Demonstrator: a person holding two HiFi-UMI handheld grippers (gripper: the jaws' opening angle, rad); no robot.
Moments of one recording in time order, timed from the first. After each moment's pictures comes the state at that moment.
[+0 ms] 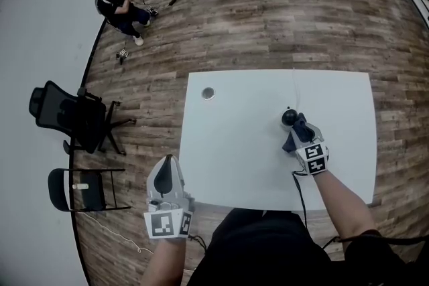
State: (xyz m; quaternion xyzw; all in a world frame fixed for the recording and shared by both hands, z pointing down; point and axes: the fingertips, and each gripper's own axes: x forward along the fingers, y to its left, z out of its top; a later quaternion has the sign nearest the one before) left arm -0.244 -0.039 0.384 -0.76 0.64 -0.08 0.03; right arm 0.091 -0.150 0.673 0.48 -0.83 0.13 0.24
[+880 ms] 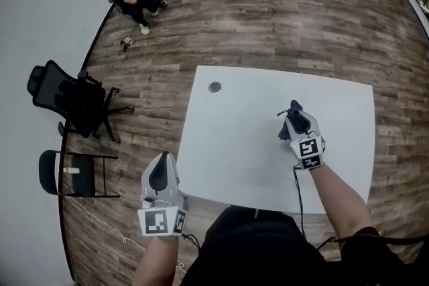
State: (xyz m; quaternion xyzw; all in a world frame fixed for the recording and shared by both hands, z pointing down) left arm -0.267 -0.022 0.386 -0.74 0.67 -0.08 0.02; right arm 0.046 -0.190 0.606 0.45 -0.86 0.01 0.22
